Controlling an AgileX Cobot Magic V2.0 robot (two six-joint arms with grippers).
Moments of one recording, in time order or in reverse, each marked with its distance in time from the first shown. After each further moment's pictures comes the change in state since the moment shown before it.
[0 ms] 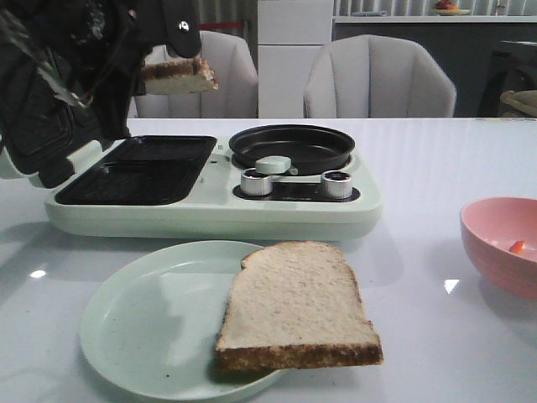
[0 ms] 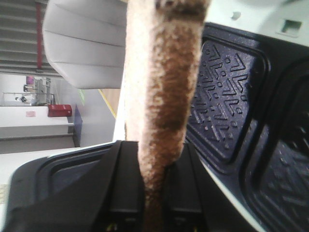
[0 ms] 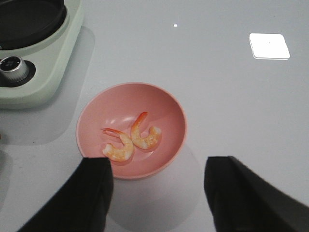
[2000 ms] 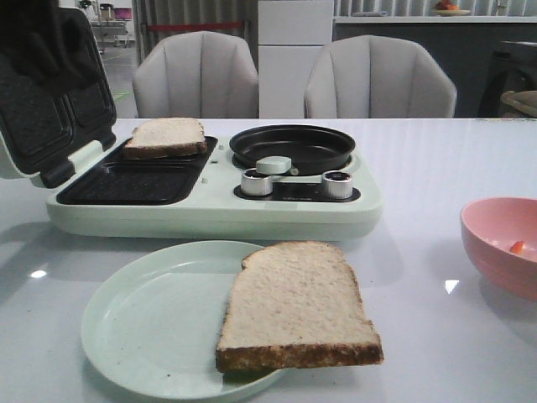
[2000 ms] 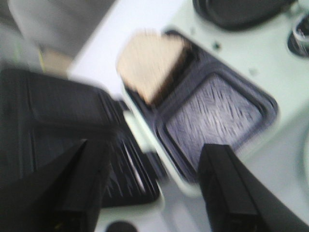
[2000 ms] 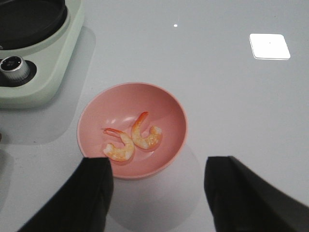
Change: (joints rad) left arm -0.216 -0.518 0.263 -0.820 0.205 0.191; right arm 0.000 0.000 0.000 0.000 0.000 0.000
